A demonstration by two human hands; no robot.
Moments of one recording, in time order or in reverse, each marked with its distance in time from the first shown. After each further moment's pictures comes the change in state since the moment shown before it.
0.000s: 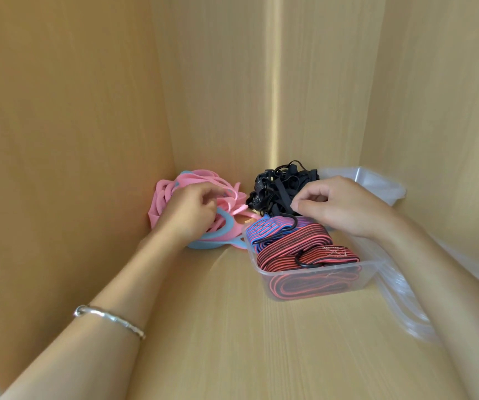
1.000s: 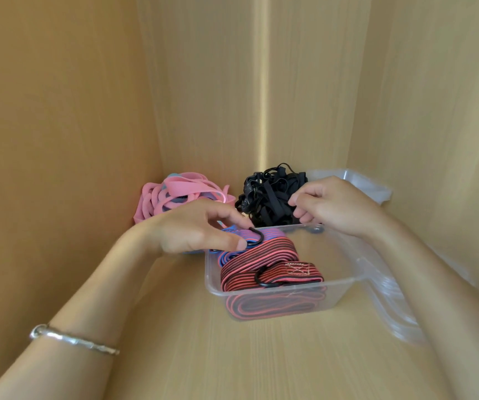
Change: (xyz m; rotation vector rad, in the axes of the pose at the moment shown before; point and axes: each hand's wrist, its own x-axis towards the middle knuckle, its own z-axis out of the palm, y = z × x) left_hand -0.013 0.020 -0.014 -0.375 -0.655 0.028; right_hand 0.000 0.003 -0.005 0.107 0.042 0.184
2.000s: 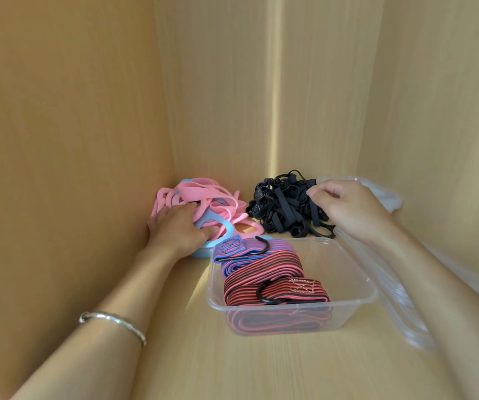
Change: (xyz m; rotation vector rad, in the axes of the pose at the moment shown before) left_hand 0.019 -0.064 -0.017 0.666 0.611 -0.373; right_hand -0.004 -0.002 0.004 -0.005 0.204 -0.021
